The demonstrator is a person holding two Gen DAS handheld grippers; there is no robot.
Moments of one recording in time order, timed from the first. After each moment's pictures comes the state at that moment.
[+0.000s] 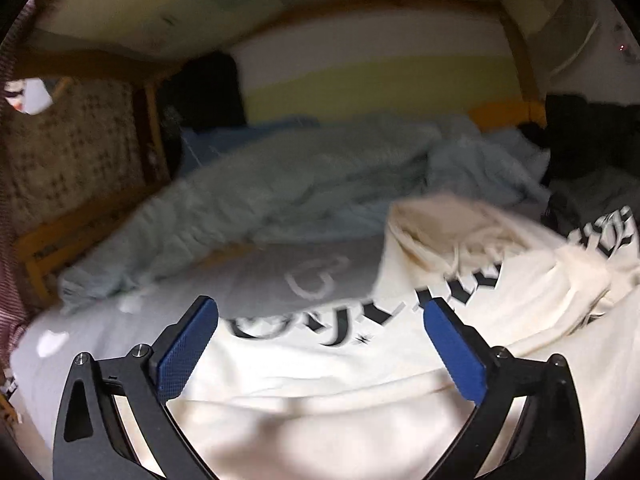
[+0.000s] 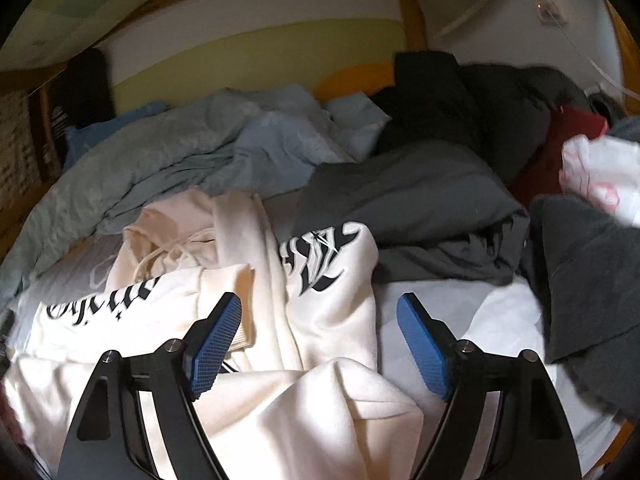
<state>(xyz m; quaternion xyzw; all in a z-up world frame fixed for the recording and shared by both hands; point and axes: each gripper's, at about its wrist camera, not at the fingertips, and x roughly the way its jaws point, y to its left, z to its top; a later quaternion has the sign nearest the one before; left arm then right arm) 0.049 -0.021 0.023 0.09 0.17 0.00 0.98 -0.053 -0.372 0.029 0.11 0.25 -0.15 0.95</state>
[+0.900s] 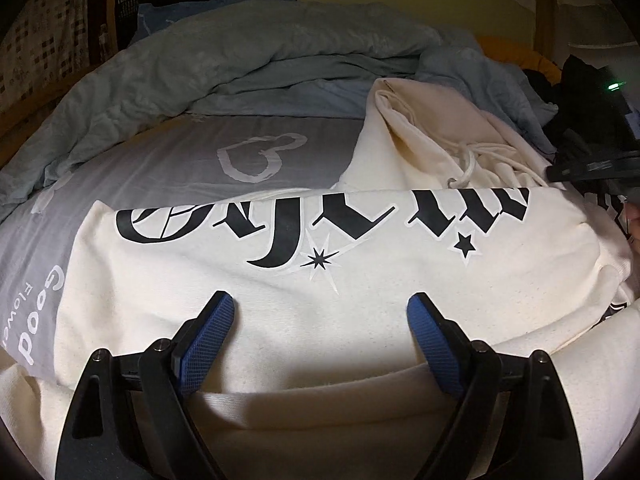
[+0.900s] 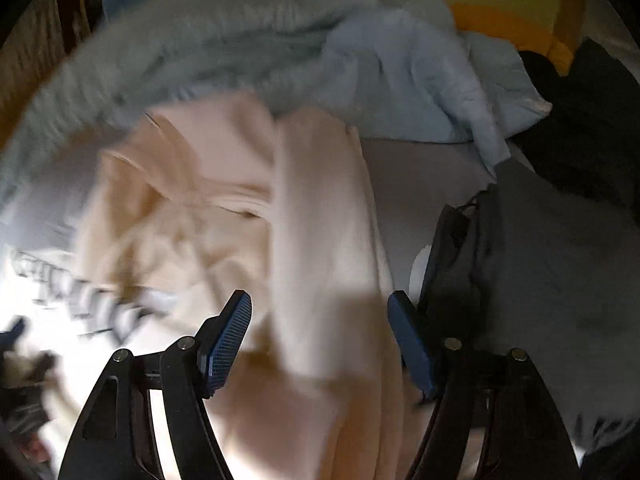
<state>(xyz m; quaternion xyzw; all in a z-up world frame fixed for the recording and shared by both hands) 0.126 -0.014 -0.044 0.01 0.36 -0.06 0.93 0.196 -0.324 -0.005 -0.03 0.45 -0.03 0.89</state>
